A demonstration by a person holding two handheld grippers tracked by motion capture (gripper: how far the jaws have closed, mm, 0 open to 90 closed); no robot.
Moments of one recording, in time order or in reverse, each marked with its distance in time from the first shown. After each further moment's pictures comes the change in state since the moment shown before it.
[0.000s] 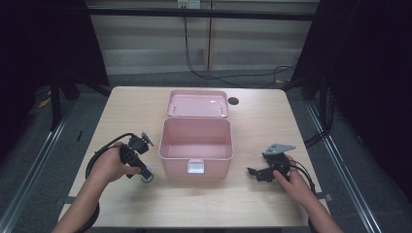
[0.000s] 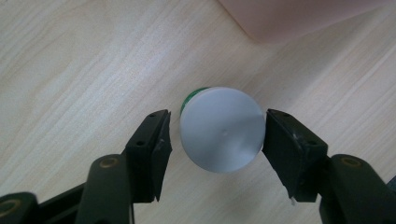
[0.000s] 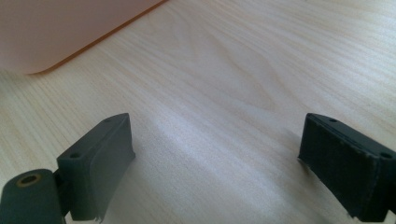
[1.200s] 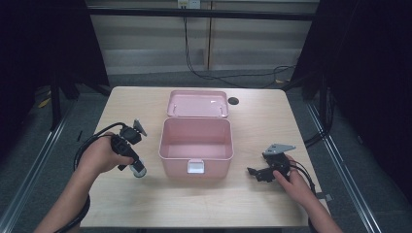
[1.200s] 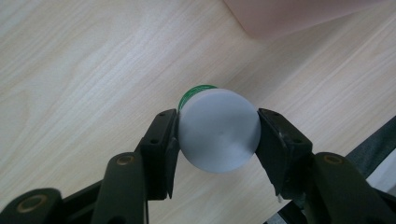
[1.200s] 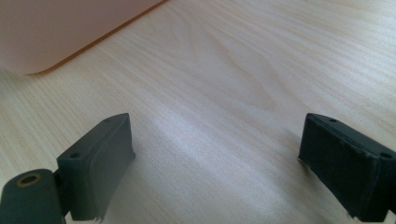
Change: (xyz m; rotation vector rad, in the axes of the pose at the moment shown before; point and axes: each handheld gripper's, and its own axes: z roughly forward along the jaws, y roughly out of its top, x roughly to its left) left arm 0.001 0.004 -0.050 0.051 0.001 -0.068; right arm 0.000 0.000 0.000 0.000 0.000 0.000
